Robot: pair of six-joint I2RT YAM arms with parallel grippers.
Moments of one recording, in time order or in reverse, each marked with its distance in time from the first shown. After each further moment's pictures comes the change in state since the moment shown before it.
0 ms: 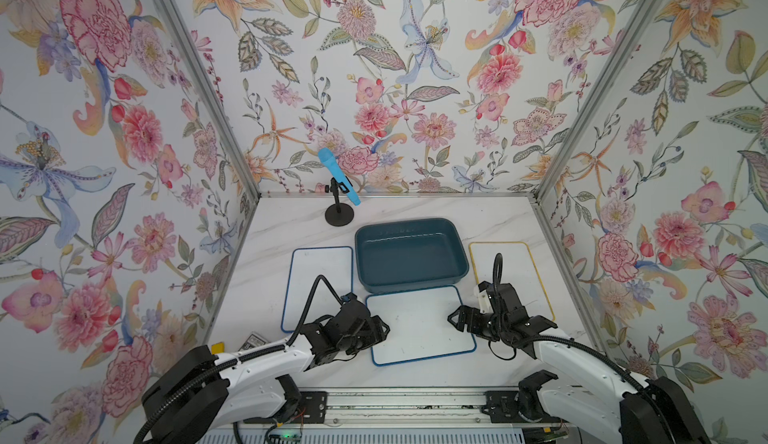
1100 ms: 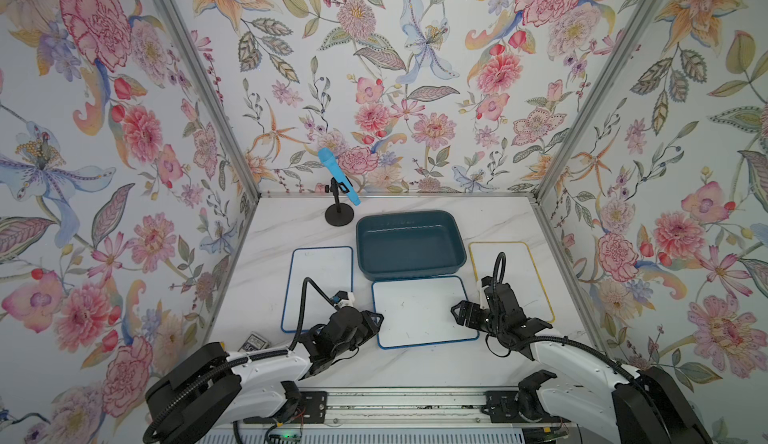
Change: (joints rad) left arm 0.010 0.049 -0.171 0.447 -0.126 -0.133; right arm 0.025 0.045 -0.038 0.175 0.169 -0.012
